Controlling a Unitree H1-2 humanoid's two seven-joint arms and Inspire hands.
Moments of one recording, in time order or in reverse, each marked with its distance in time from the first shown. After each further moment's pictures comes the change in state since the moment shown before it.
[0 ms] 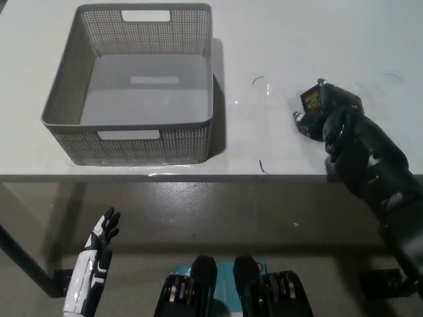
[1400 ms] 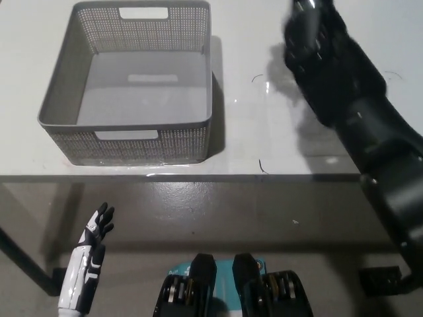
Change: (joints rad) left_arm -0.011 0.016 -0.002 0.000 -0.024 0.000 0.019; right_arm -0.257 0.066 -0.123 -0.311 0.093 -0.324 -0.347
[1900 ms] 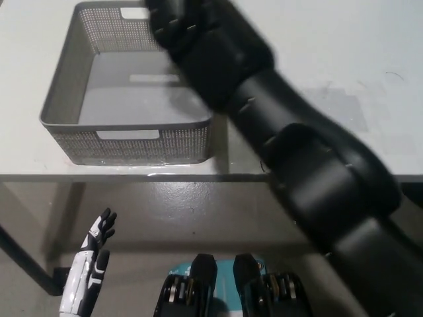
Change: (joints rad) left_arm 0.008 0.019 -0.026 0.005 0.034 0.000 0.016; right_arm -0.202 0.280 0.006 0.080 -0.001 -0.003 -0.003
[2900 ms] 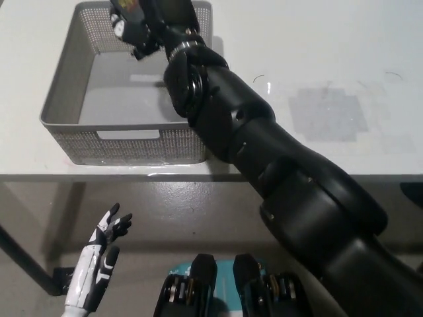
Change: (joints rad) left_arm -0.029 0.016 -0.026 0.003 0.025 0.000 -0.001; right_arm 0.132 -0.001 0.153 0.249 -0.029 0.053 0.098
